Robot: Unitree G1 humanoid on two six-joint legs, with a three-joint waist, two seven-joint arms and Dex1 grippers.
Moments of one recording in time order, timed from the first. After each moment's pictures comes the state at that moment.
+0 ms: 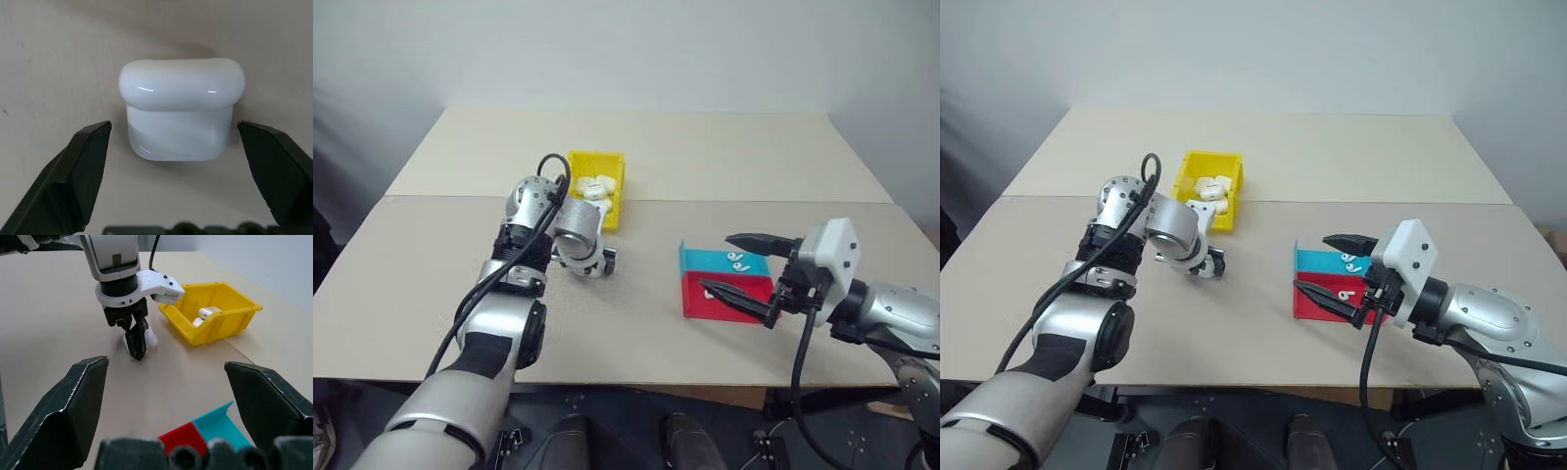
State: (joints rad) left arm -1.18 0.22 0.04 0.67 -1.15 1.61 1.01; right arm -0.11 -0.78 -0.24 -0.67 0.67 0.57 0.74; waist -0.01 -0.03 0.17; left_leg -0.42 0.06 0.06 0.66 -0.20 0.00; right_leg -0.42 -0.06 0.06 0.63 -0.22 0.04
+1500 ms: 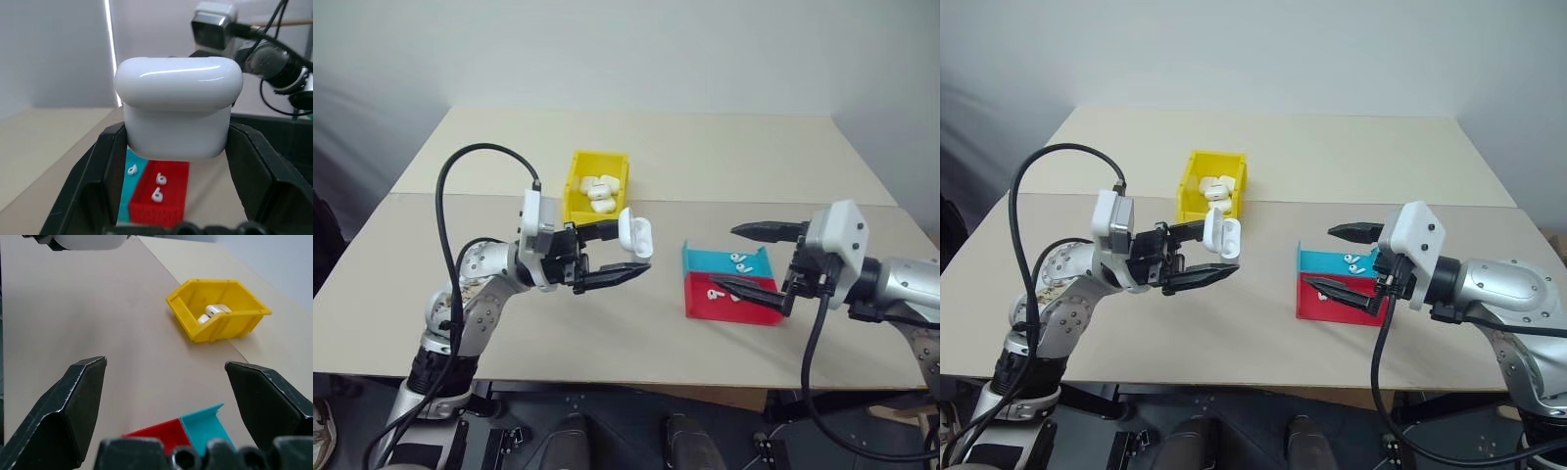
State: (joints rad) left arm -0.48 0.50 -0.04 -0.22 -0.74 0.31 -1.12; right arm -0.22 -0.93 -0.22 -0.55 0.62 0.55 0.89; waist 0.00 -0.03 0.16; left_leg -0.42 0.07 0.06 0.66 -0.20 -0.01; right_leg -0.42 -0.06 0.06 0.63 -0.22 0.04
